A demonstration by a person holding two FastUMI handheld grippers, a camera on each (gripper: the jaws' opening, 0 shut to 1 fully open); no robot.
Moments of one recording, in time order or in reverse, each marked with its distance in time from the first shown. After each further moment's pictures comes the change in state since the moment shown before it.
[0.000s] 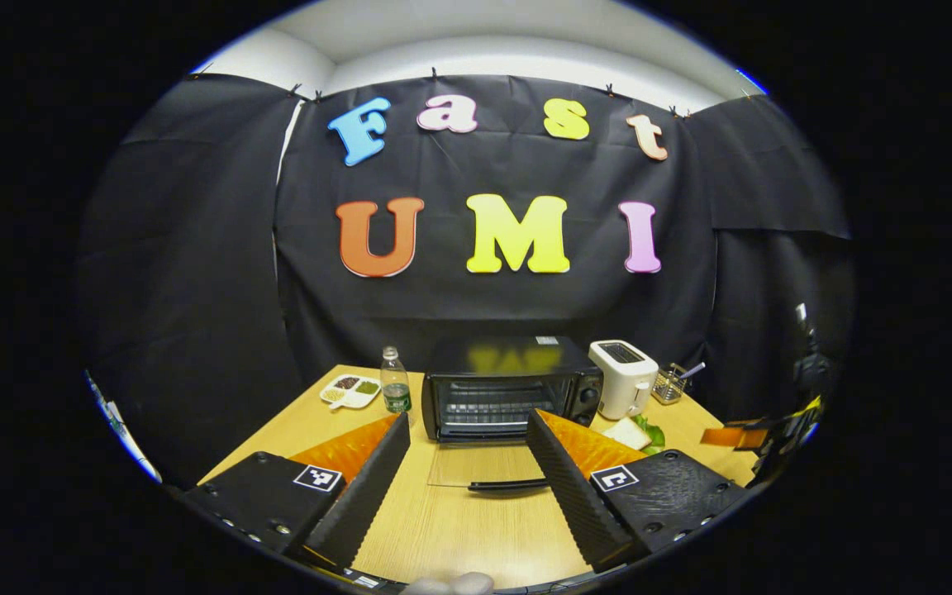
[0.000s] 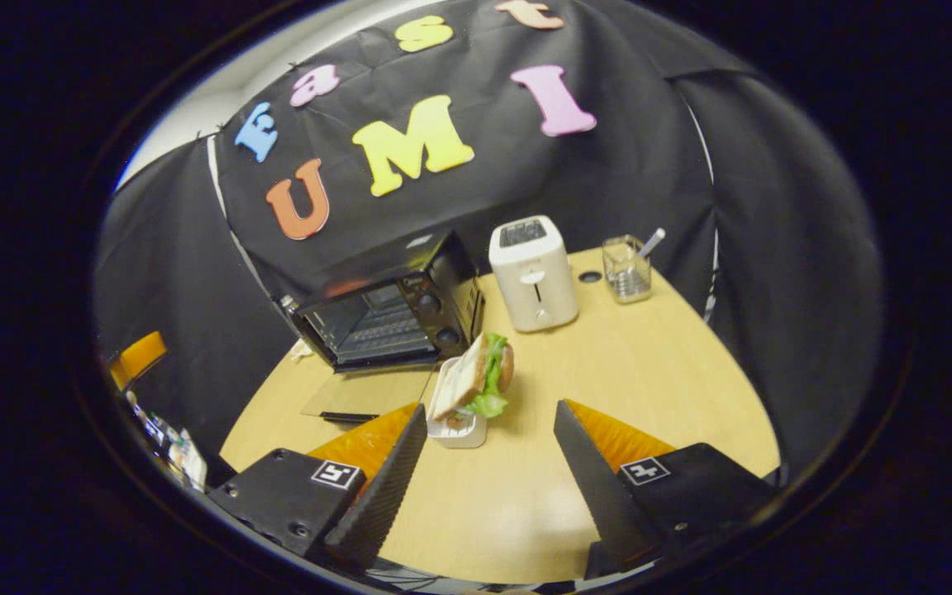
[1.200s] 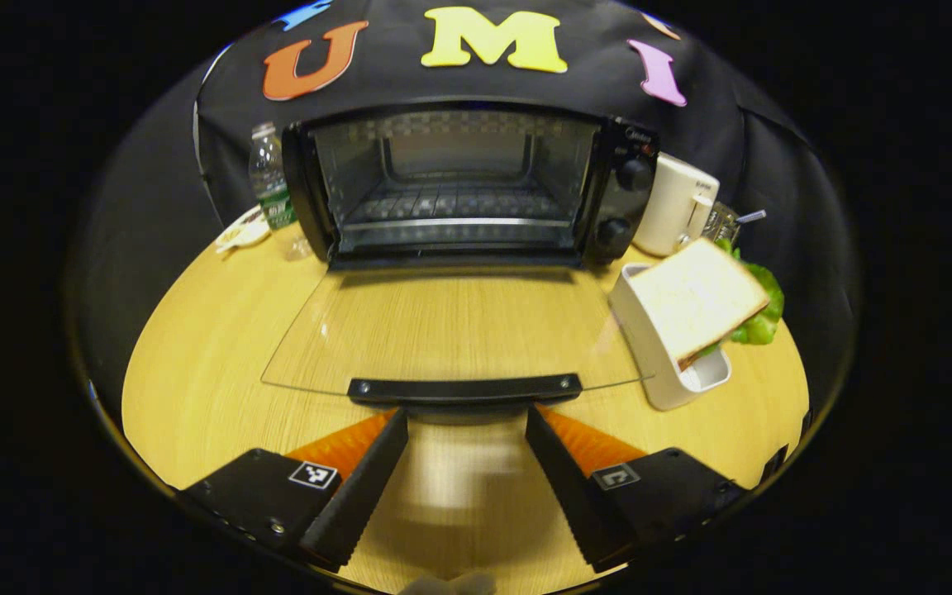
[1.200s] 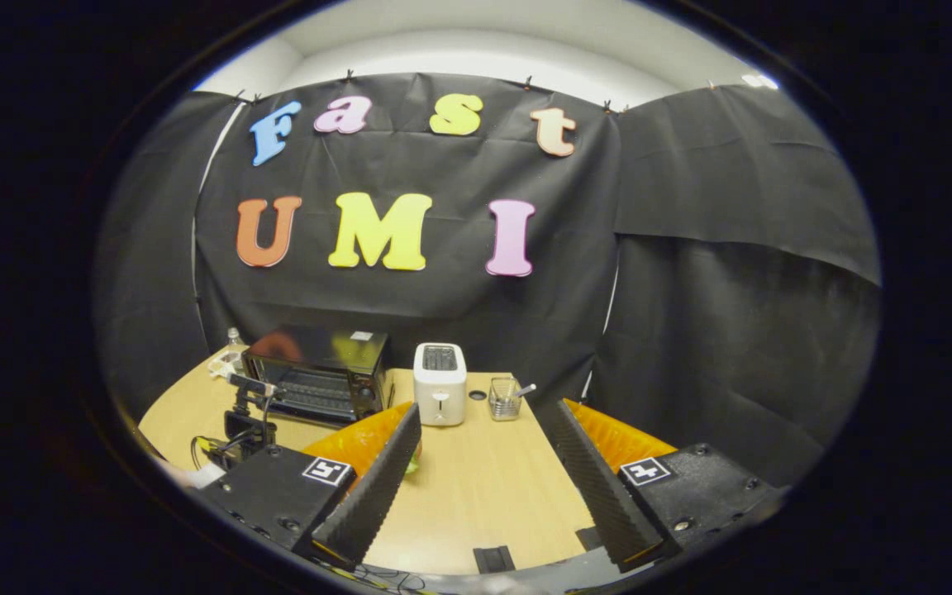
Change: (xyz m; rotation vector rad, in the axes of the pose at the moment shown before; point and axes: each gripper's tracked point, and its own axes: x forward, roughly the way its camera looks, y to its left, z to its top) left arm 0.144 -0.074 -0.291 0.004 0.652 -0.088; right arm -0.215 0.058 0.120 -0.351 -0.359 -0.454
